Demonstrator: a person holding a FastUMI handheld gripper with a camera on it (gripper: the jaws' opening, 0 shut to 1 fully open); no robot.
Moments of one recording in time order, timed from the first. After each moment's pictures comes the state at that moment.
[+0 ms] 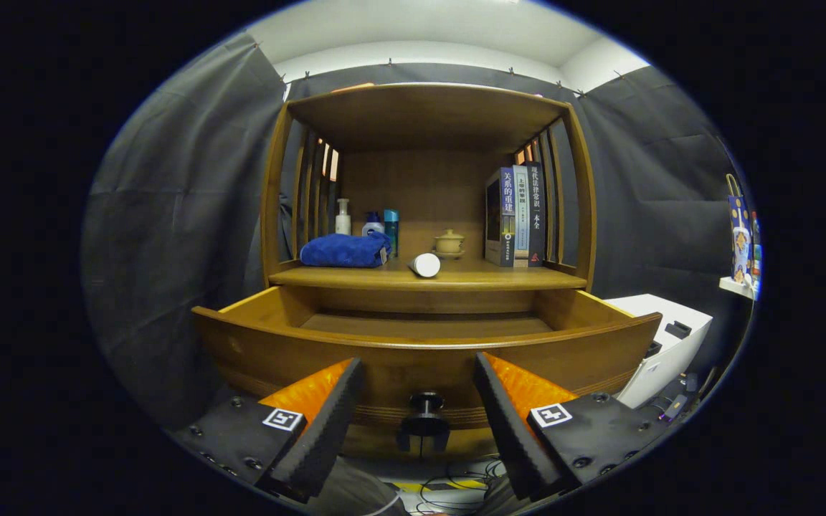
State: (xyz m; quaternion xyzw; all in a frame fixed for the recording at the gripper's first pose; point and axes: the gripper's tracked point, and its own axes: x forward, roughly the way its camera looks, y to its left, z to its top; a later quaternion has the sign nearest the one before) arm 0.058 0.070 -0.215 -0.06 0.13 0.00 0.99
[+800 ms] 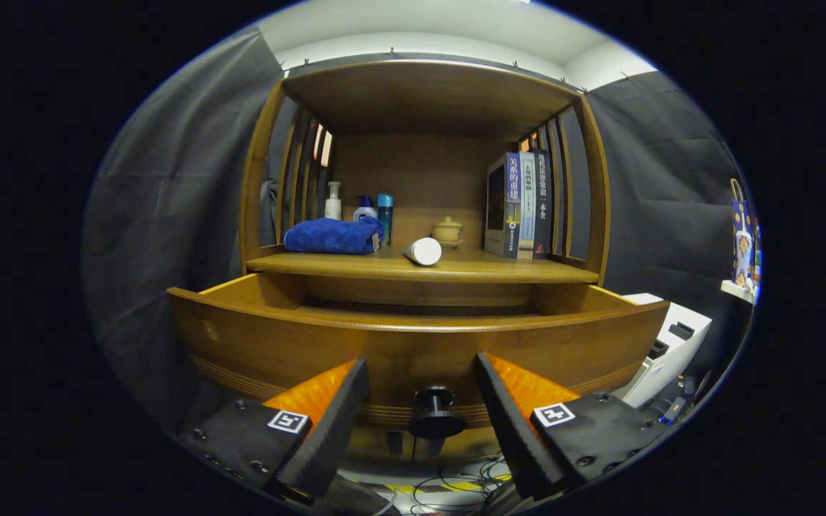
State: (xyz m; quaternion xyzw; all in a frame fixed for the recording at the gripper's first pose) arm 0.104 0.065 -0.229 -0.06 0.14 -0.02 0.99
